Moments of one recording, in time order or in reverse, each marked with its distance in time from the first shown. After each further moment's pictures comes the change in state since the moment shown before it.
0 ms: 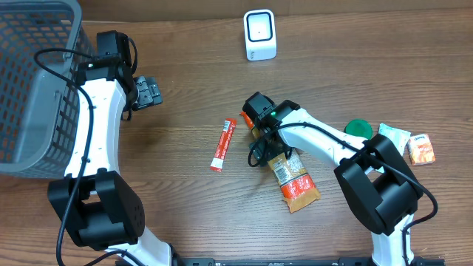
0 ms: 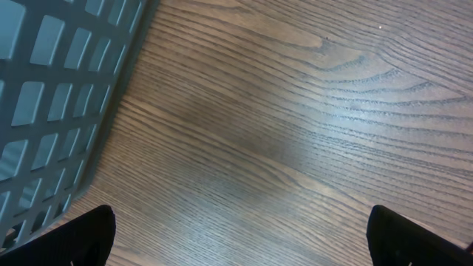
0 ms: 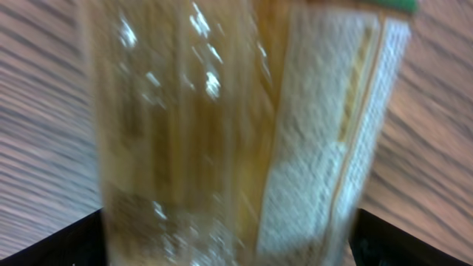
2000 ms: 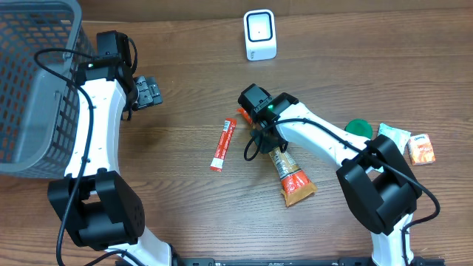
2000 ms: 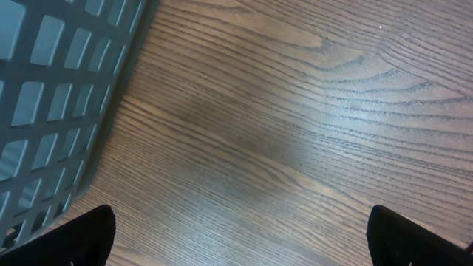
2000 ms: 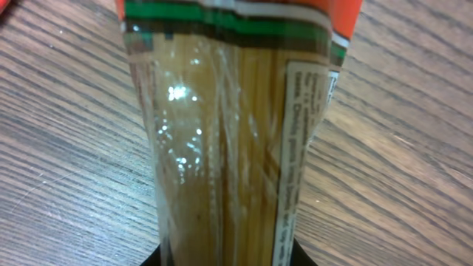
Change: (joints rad) left arm 0.000 0.000 0.000 0.000 0.000 0.000; right arm 0.006 0.000 0.094 -0.047 0.016 0.020
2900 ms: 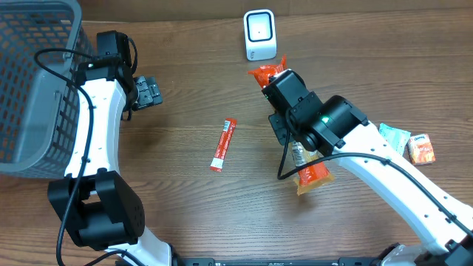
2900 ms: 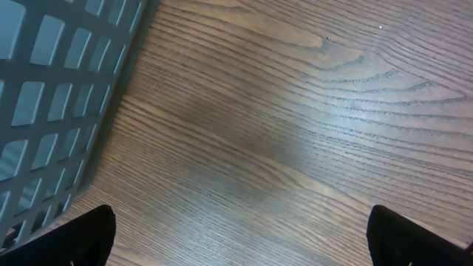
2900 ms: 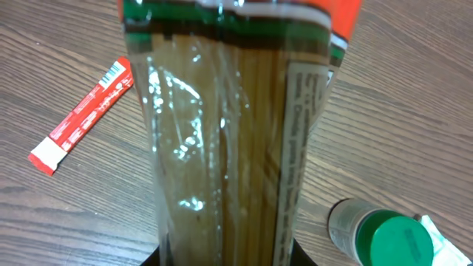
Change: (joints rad) left arm 0.000 0.000 0.000 0.000 0.000 0.000; right arm 0.005 -0.470 -0.008 -0.119 0.133 0.032
